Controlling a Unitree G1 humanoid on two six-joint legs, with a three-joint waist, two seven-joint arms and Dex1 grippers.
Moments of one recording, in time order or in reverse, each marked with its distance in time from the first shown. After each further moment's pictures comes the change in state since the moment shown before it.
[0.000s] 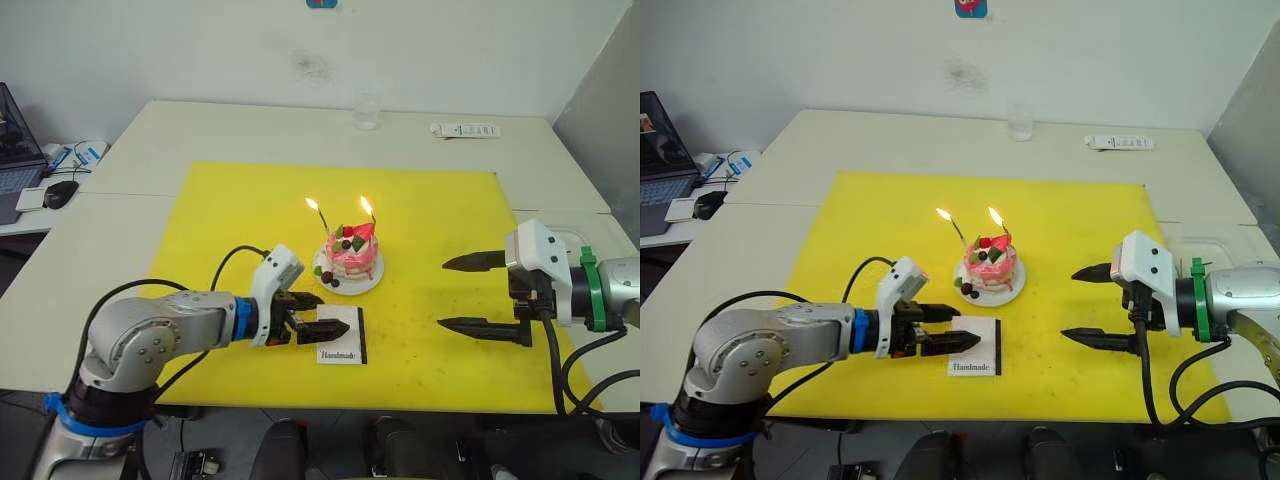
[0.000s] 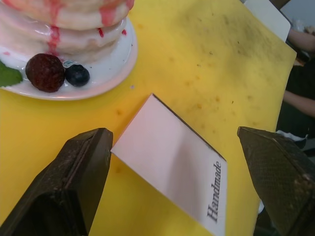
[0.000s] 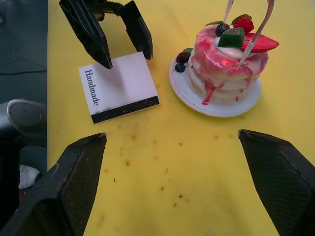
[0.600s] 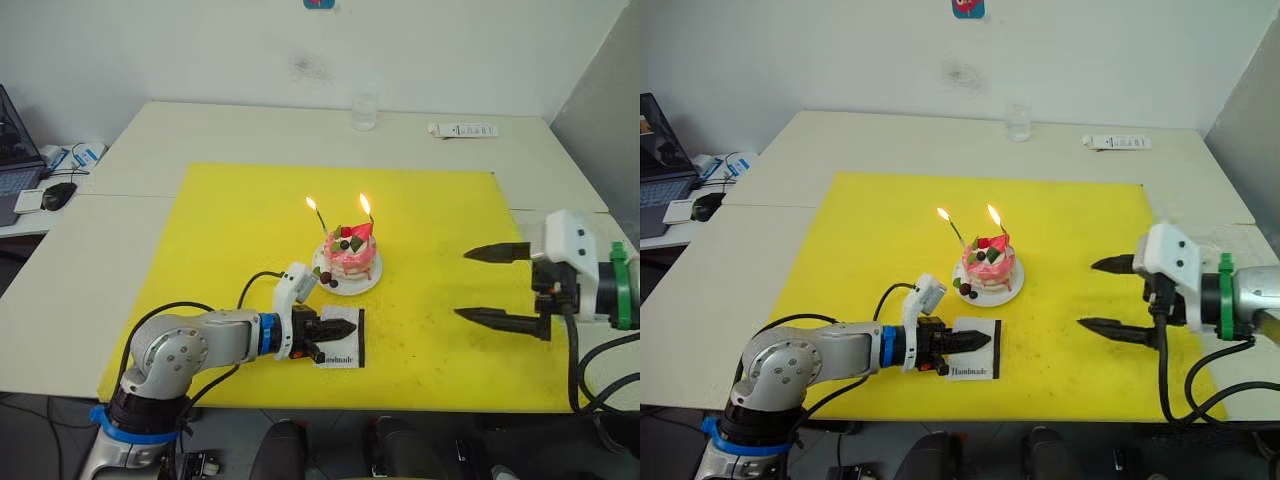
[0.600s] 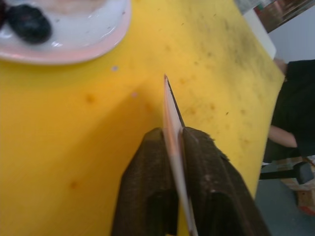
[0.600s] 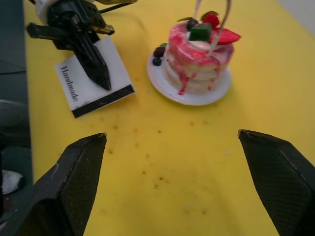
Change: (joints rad) left arm 0.054 -0.208 -0.038 0.114 -0.047 0.043 0.185; right arm 0.012 -0.012 -0.075 0.002 0.004 0.023 0.029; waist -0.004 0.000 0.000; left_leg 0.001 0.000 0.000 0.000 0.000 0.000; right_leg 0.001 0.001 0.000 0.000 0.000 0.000
